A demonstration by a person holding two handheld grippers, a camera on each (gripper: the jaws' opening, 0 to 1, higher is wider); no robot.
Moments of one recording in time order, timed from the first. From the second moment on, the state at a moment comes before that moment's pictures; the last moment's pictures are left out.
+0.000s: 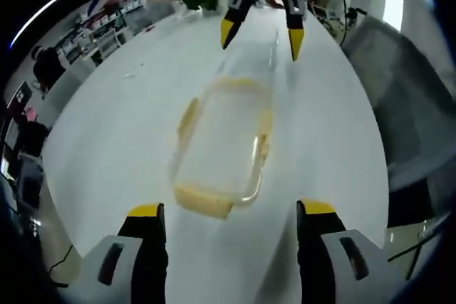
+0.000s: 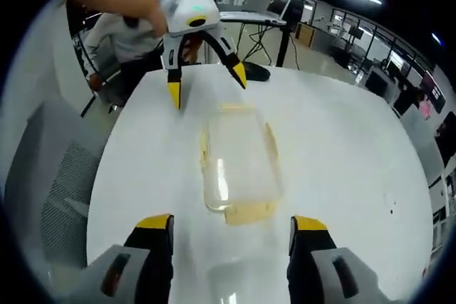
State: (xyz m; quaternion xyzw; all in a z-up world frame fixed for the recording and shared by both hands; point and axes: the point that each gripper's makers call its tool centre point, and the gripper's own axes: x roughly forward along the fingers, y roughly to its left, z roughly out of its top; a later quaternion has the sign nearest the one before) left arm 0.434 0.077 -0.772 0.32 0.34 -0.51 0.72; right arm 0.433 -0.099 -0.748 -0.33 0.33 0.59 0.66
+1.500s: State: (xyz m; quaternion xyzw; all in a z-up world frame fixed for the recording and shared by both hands) left arm 0.458 0.074 -0.795 0.38 0.34 -0.55 0.66; right arm 0.454 -0.087 -0.792 -0.39 0.36 0.61 0.59
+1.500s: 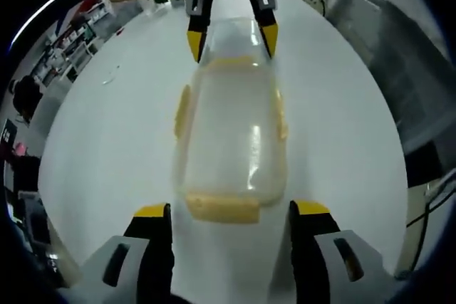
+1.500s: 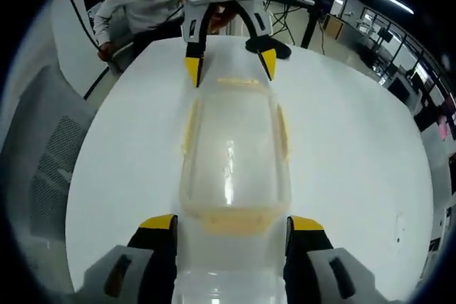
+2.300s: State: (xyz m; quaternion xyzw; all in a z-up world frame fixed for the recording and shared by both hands) left arm 0.450 0.072 -0.799 0.35 0.37 -0.58 0.63; right arm 0.452 -0.086 -0.802 -0.40 0.38 0.61 0.57
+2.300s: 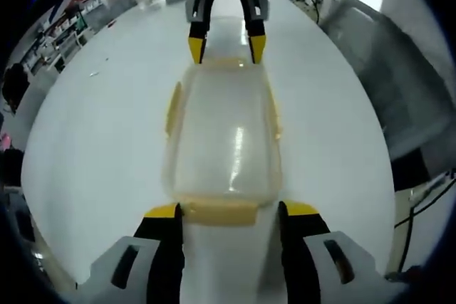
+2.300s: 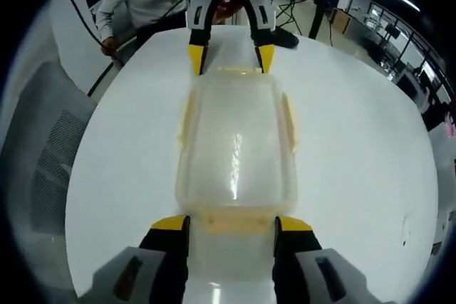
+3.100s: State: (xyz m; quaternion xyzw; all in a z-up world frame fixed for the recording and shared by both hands) left arm 0.452 0.078 -0.800 0.36 0.37 -0.58 0.63; right arm 0.453 -0.085 -0.804 -0.42 0.38 0.61 0.56
